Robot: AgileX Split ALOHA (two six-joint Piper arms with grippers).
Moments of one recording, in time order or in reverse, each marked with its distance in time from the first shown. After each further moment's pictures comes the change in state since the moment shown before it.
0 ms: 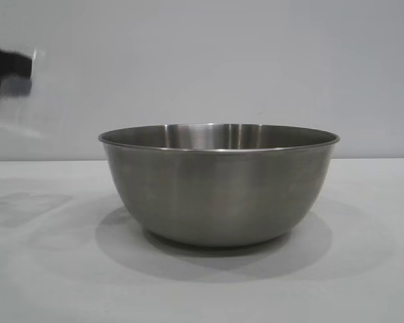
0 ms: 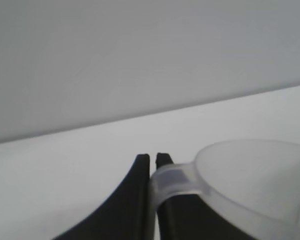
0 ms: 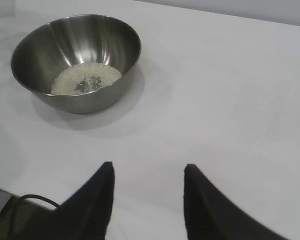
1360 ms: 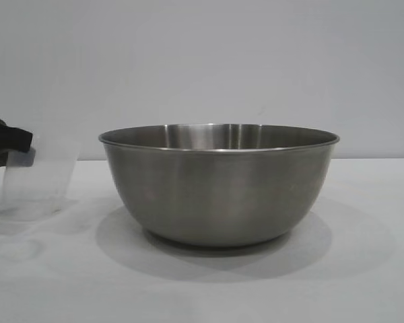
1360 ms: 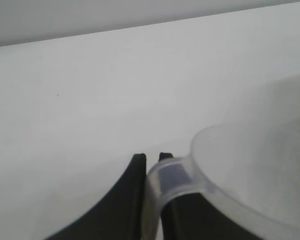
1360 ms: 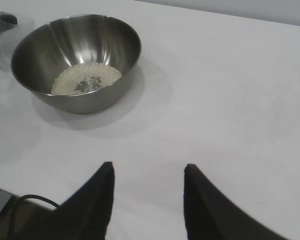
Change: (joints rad) left arm 0.000 0.089 0.120 0.060 -0.004 0.013; right arm 0.000 0.000 0.000 0.000 0.000 0.000
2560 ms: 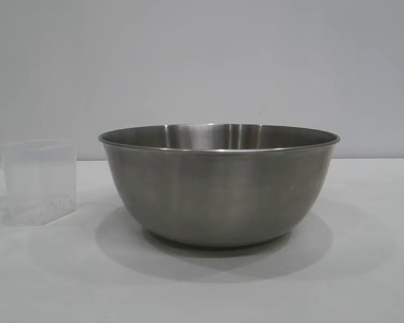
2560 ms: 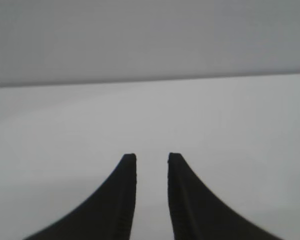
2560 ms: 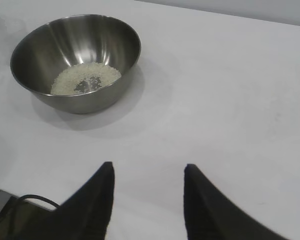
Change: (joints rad) left arm 0.088 -0.911 -0.007 -0.052 0.806 -0.006; right arm 0.000 0.000 0.000 0.000 0.000 0.001
